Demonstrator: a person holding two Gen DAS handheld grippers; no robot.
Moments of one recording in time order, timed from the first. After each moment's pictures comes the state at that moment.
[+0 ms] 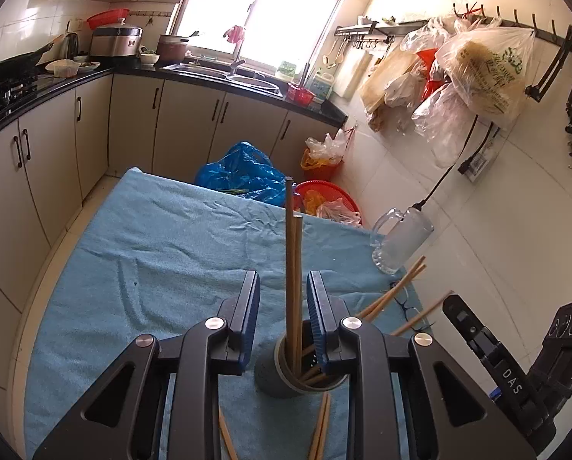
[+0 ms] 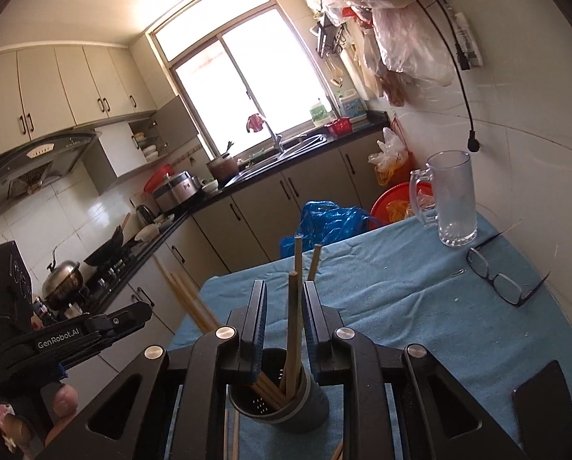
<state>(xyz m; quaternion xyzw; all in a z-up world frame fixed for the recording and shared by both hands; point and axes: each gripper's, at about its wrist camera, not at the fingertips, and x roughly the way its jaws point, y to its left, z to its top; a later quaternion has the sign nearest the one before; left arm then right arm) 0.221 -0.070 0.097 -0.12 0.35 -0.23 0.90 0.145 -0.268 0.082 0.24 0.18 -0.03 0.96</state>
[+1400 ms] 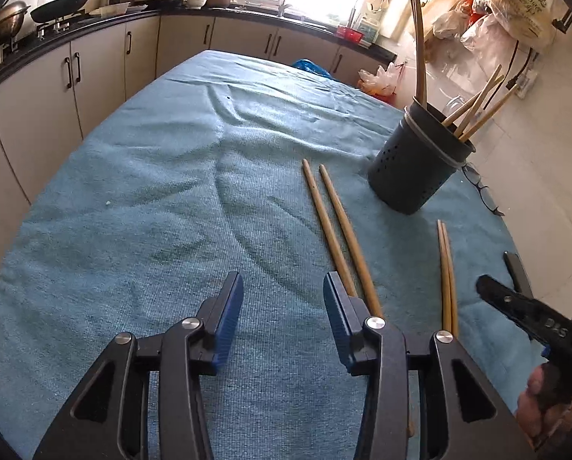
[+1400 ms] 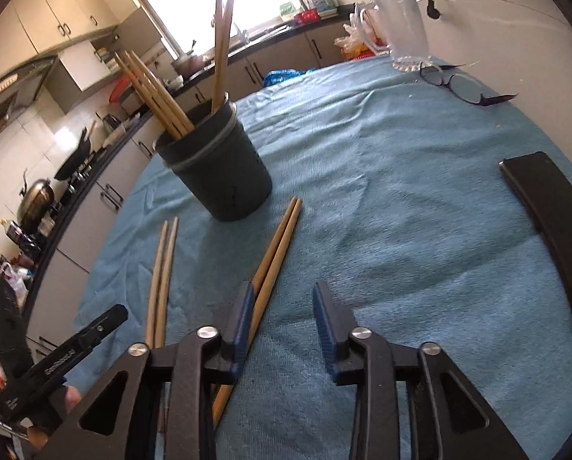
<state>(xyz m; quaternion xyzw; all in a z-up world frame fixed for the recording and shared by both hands) 0.107 0.003 -0.075 -0.08 0.44 -0.16 0.88 0.077 -0.225 -0.069 0.24 0.38 -0.04 0.89</state>
